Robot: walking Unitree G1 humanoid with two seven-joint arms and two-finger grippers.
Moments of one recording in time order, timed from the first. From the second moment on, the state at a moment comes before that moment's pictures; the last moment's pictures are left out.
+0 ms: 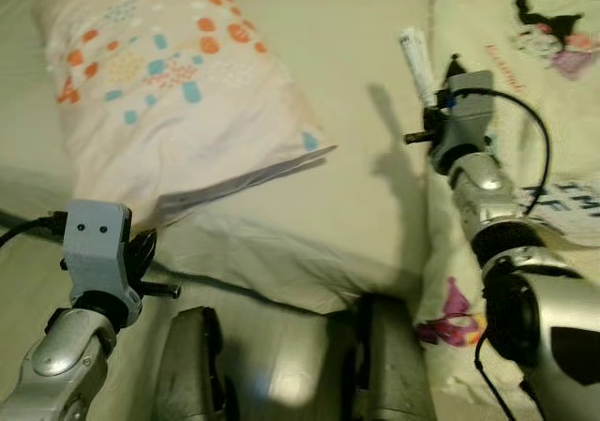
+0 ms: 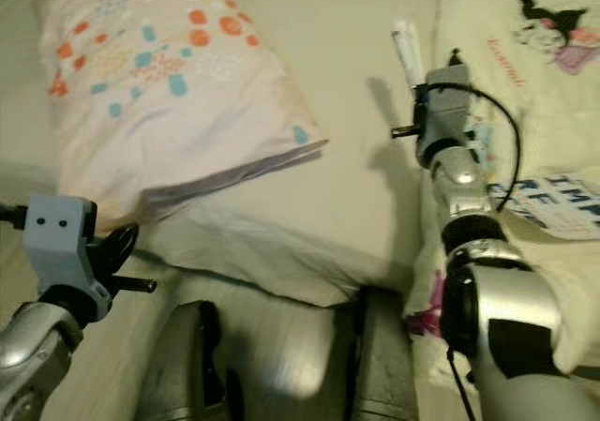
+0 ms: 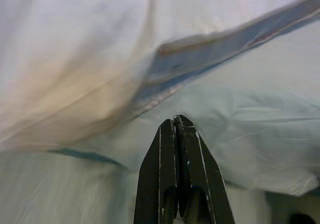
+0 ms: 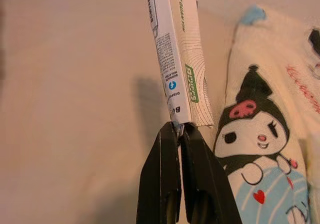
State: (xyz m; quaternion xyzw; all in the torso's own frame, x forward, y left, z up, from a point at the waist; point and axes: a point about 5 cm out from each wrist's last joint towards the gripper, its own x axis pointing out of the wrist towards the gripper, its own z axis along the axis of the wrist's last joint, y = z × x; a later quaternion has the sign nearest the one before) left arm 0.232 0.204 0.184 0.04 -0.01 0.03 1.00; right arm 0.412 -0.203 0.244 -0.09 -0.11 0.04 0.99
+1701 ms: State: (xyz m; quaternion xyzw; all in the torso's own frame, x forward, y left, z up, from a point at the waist) left arm 0.235 0.202 0.131 0.07 -0.01 0.16 0.98; right arm 0.317 -0.122 0.121 -0.04 -0.01 0.11 0.99
